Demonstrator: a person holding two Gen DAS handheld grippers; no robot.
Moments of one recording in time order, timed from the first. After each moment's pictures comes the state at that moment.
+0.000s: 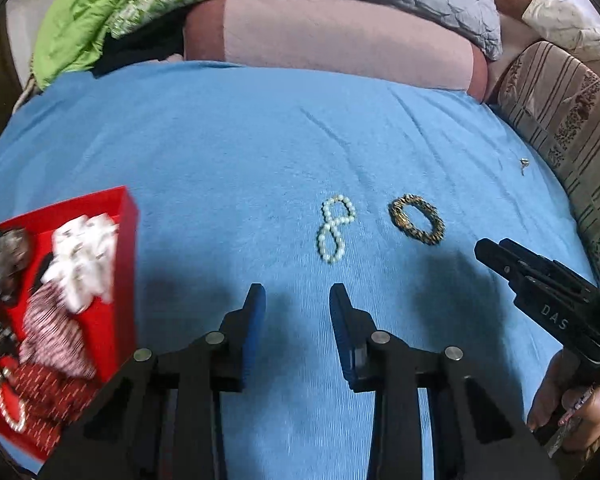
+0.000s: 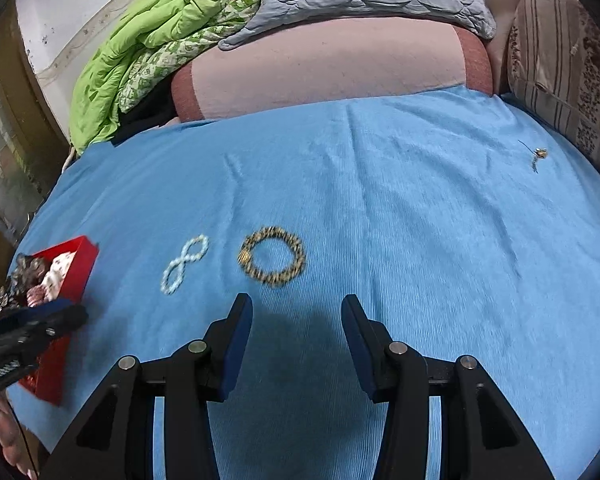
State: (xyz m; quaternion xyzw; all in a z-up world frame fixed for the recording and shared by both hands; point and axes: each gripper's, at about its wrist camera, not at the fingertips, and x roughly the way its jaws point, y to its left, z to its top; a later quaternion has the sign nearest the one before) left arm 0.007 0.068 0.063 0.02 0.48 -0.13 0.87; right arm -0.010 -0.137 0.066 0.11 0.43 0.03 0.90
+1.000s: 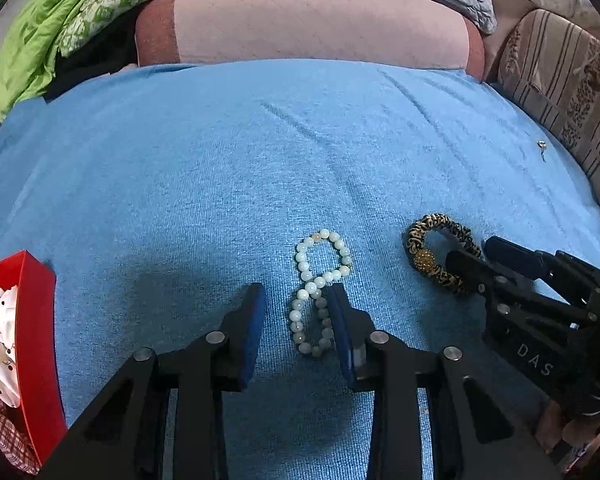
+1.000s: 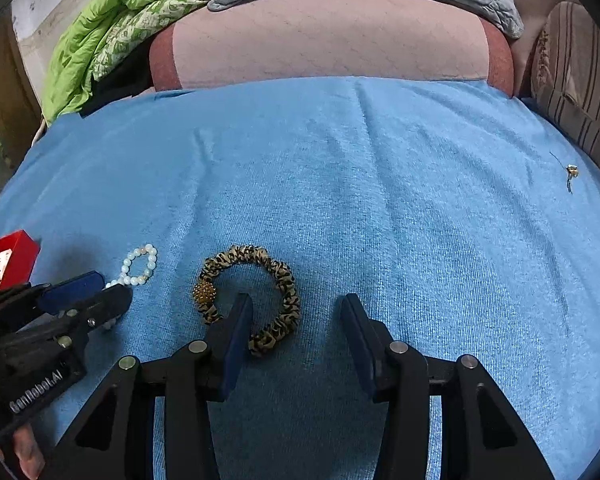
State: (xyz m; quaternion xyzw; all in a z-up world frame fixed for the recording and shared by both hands) left arm 0.064 0.021 0.012 0.06 0.47 -0.15 0.87; right arm 0.056 -0.120 0.022 0.06 0.46 0.01 0.89
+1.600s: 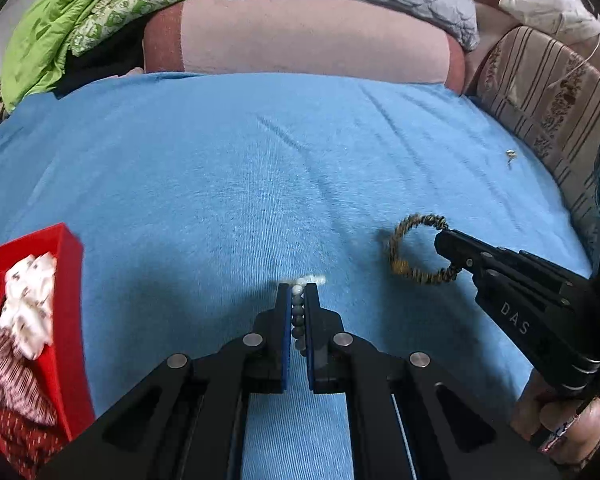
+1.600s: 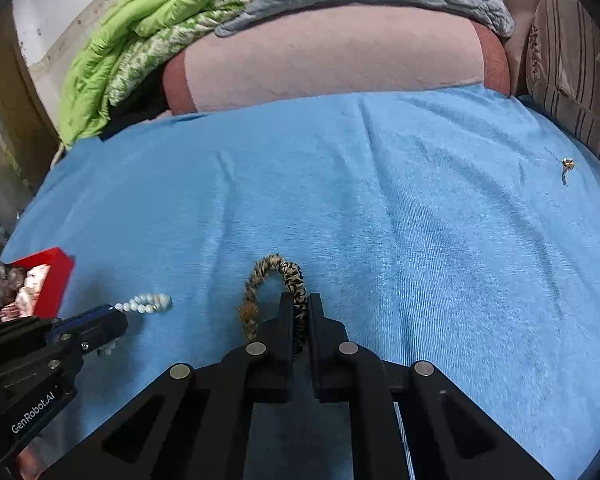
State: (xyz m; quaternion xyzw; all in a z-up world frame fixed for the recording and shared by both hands) left arm 0.019 0.038 0.056 0.03 0.47 -0.17 0.87; right arm 0.021 -0.121 0.056 0.10 0.43 0.03 0.90
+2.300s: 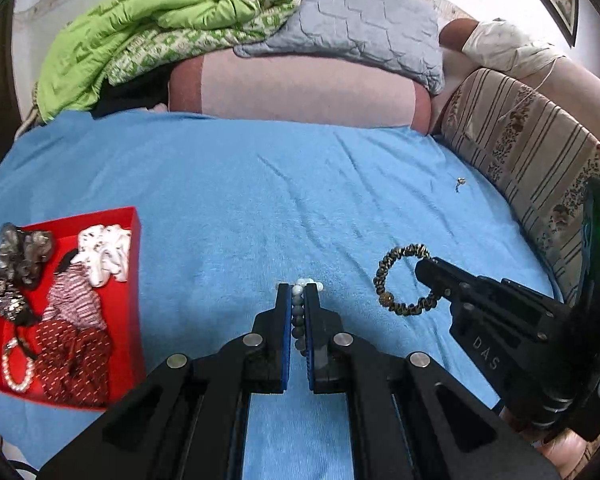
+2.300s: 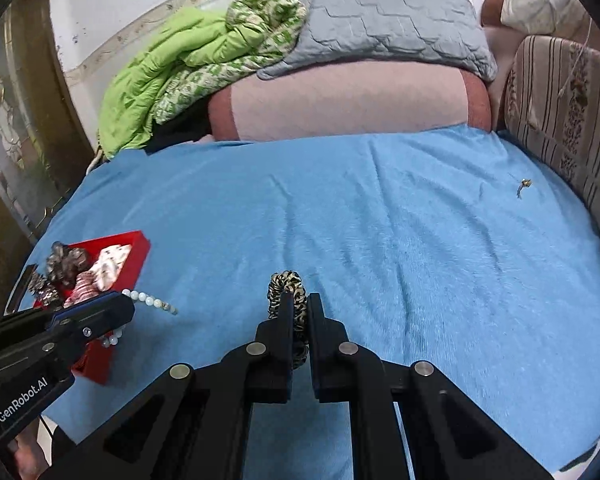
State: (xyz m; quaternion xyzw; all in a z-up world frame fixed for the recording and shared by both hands) left arm -0.101 0.073 0.134 0.00 0.40 -0.18 0.90; right arm -0.092 -0.078 0.132 0.08 0.38 0.03 0.92
